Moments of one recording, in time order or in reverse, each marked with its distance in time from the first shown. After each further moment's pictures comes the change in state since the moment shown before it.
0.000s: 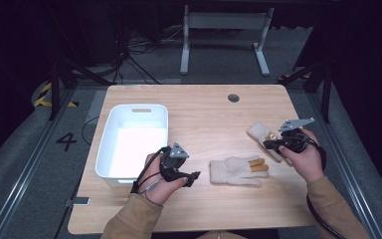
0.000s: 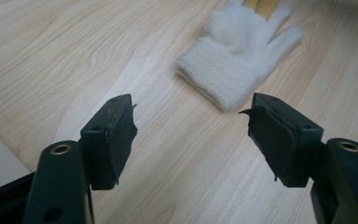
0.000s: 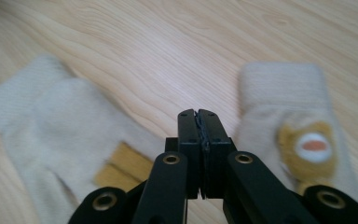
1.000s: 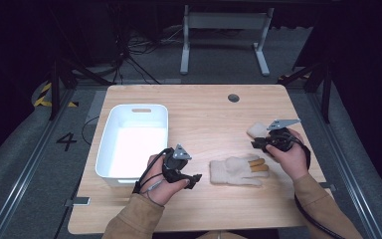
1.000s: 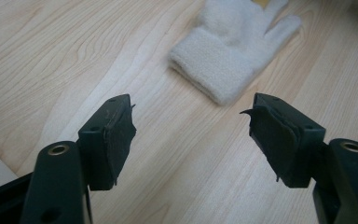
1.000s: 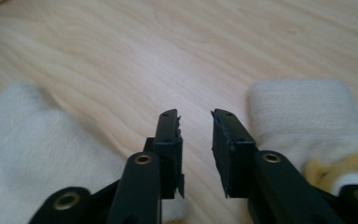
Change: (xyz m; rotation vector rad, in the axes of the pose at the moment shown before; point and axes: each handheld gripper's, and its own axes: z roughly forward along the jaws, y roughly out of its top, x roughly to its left) left arm -0.002 -0.002 0.008 0.030 -0.016 0.008; right arm -0.001 0.004 0.037 -0.048 -0.005 0.039
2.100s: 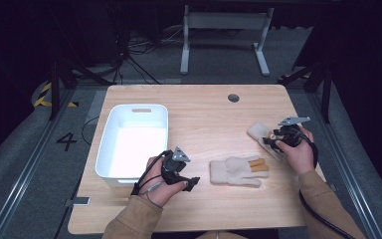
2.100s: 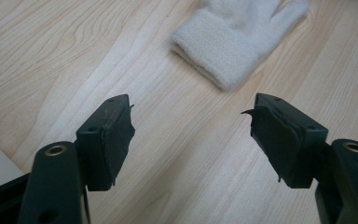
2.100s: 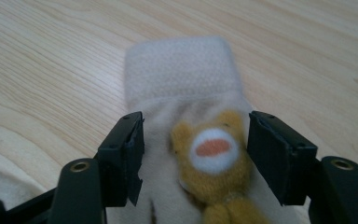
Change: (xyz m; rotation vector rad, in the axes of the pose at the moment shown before) left arm 0.002 -0.007 0.003 0.032 0.000 -0.007; right arm -0.054 -0.025 0.008 0.014 -0.200 0.056
